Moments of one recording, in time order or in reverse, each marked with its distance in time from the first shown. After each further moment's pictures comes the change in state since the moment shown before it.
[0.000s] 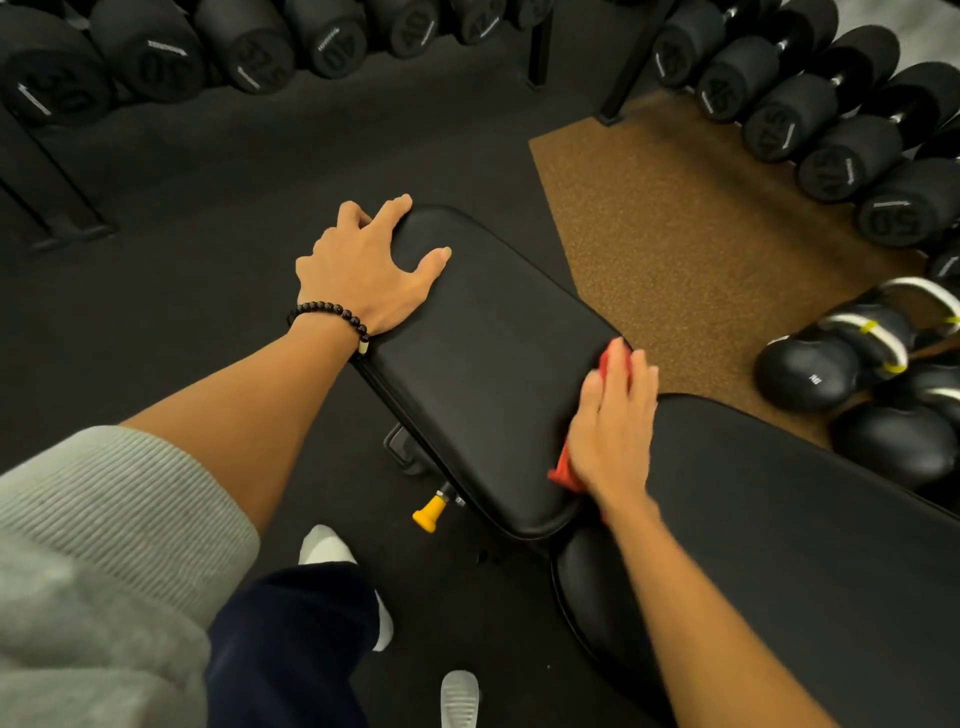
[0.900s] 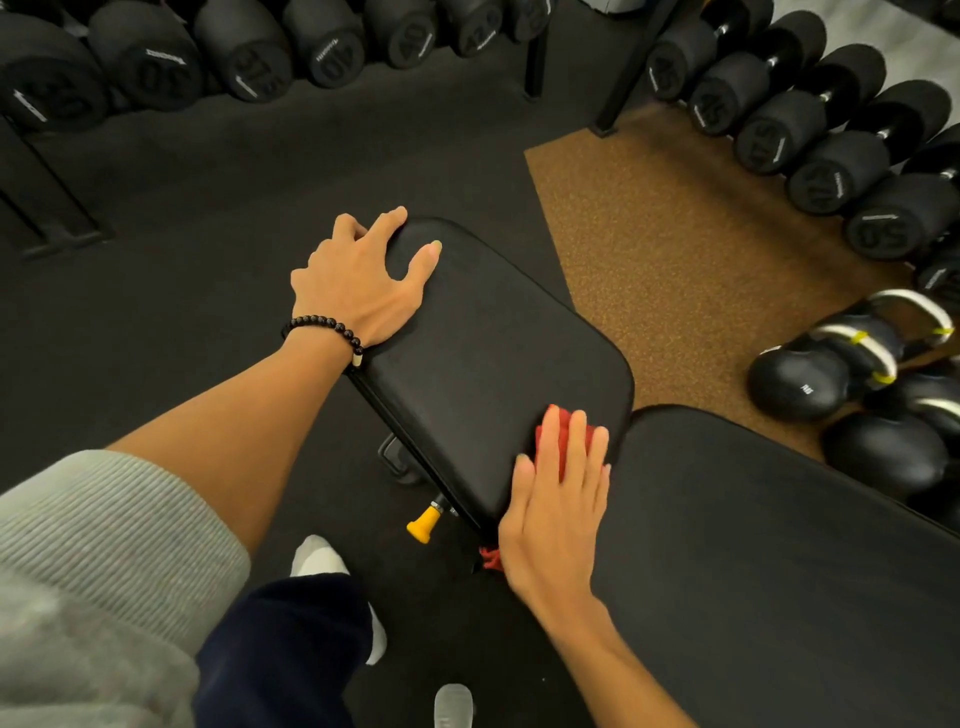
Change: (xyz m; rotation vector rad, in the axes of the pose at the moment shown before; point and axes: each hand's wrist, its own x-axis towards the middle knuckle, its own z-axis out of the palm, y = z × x) left_hand -0.001 0.001 0.000 -0.031 0.023 -0.017; right_hand -0.094 -0.021 0.012 -0.137 -0.043 -0.186
